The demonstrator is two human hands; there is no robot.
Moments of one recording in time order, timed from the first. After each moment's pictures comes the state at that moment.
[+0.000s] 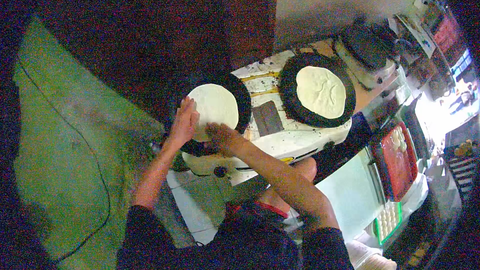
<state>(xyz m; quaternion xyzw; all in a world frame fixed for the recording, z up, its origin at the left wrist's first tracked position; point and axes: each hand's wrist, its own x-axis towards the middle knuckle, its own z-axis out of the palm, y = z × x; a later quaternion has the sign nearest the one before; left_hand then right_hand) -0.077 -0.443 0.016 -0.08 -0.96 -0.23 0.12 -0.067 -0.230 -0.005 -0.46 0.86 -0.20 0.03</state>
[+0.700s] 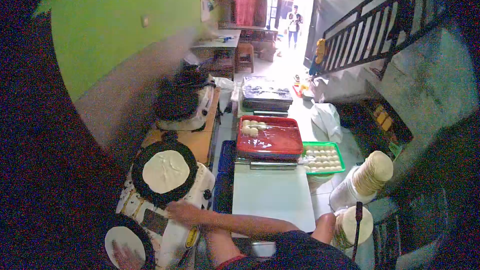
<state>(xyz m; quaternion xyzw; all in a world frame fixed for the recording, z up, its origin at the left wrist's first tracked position) -0.019 -0.380 0.061 -0.08 -0.94 -0.30 0.10 -0.001 -0.029 0.038 -0.14 0.94 -0.31 0.03</state>
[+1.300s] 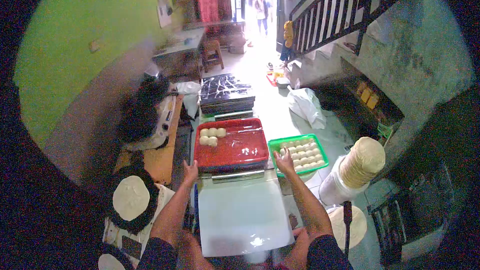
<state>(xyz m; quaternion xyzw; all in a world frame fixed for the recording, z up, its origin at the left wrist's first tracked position) -0.062 0.253 -0.058 -0.24 -0.84 -0.45 -0.17 0.311 0.447 -0.052 0.59 0.67 -0.32 -0.33</state>
